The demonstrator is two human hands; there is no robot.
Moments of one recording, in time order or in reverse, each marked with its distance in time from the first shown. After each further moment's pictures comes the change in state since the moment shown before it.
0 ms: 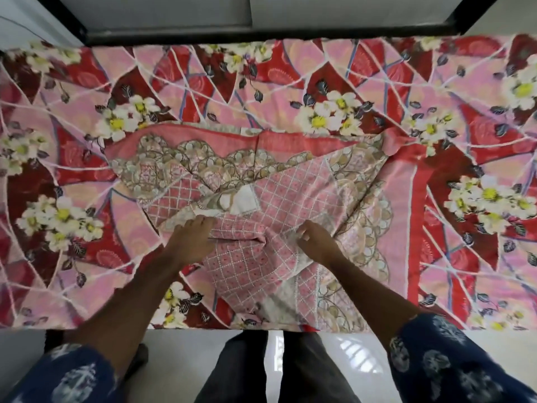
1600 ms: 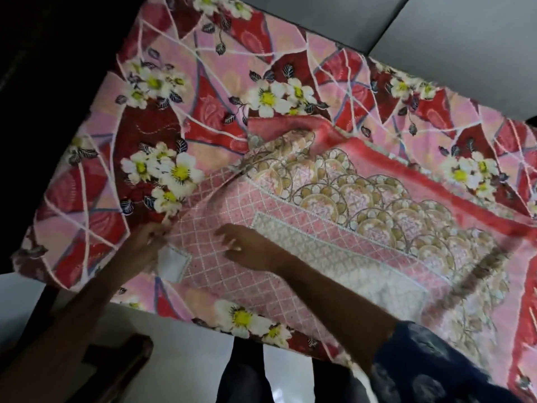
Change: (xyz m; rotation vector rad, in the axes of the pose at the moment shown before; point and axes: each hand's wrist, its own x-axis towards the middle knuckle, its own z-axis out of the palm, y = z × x) left_hand -0.009 -0.517 0.276 -1.110 0.358 -0.170; right_hand 0.066 -0.383 0.331 -0.184 -0.428 -0.547
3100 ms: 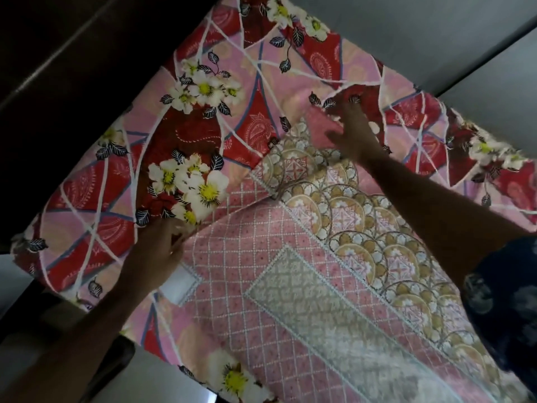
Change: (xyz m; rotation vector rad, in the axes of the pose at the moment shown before) left_hand -0.020 0.146 -0.004 0.249 0.291 0.083; right_hand 0.182 0.027 -0.279 -0.556 0.489 -0.015
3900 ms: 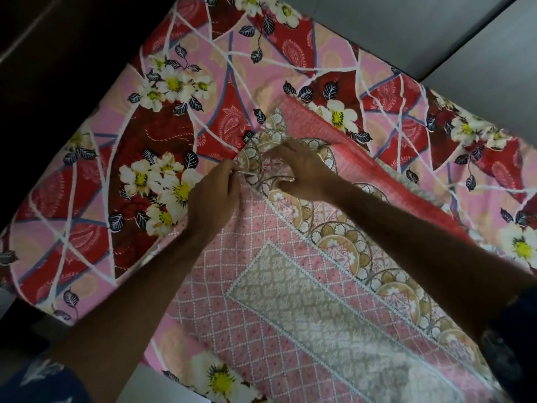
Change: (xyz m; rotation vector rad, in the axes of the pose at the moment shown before) left_hand 0.097 0.153 0.045 -0.001 0.330 0.158; right_hand -0.076 -0.021 0.038 0.073 -0.239 -0.306
